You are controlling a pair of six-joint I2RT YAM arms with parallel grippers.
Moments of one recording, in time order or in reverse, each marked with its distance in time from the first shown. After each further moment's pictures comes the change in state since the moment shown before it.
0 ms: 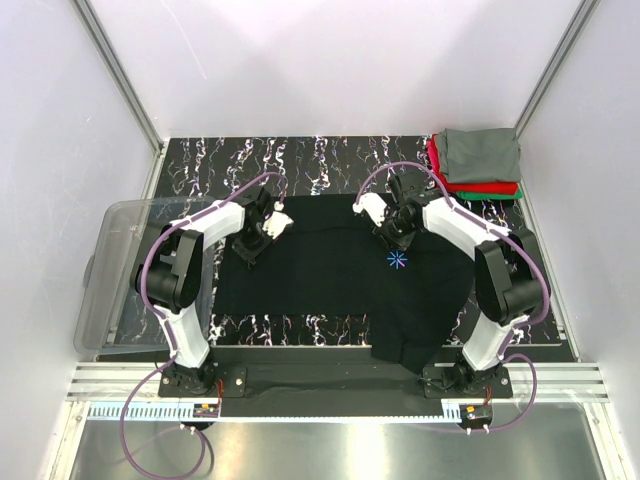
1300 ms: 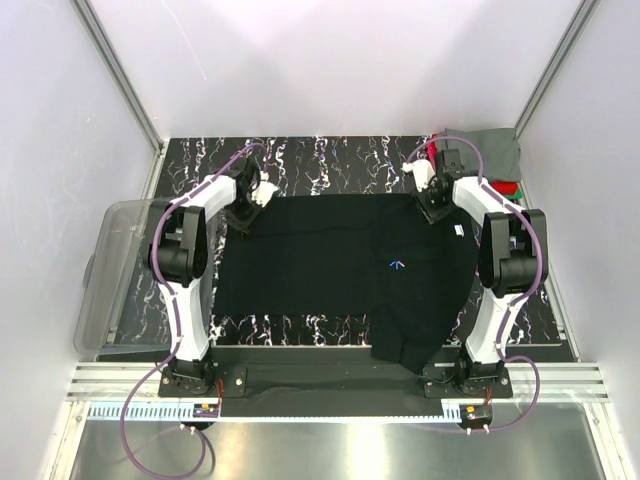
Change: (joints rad) left arm 0.140 0.227 0.336 -0.023 -0.025 -0.003; right arm -0.282 0.171 0.204 0.077 0.117 0.196
